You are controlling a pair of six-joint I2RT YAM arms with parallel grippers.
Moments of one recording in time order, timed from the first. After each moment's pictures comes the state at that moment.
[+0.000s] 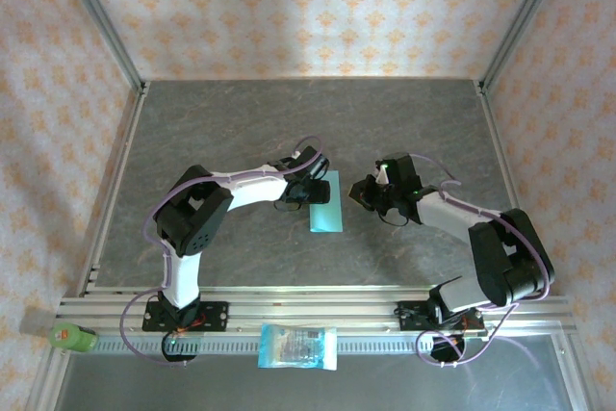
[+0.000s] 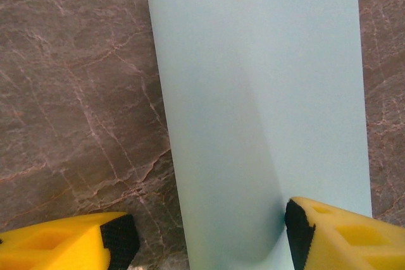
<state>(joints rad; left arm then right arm) -0.67 1.97 1.22 -0.39 -0.06 -0.68 0.38 1.43 0.65 -0.04 -0.48 0.90</state>
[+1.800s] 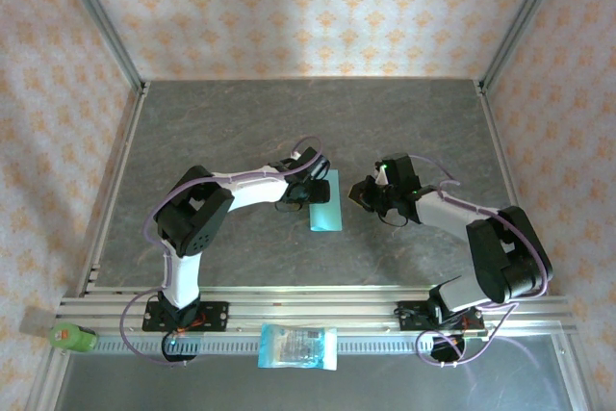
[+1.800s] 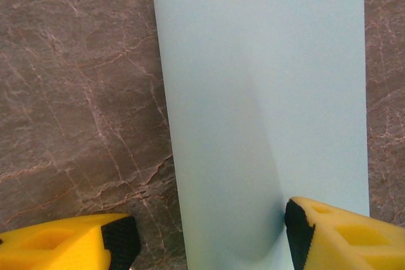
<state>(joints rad) -0.68 1.98 1.21 -0.37 -0.09 -0.73 0.38 1.45 0.65 -0.04 -0.48 0.90</state>
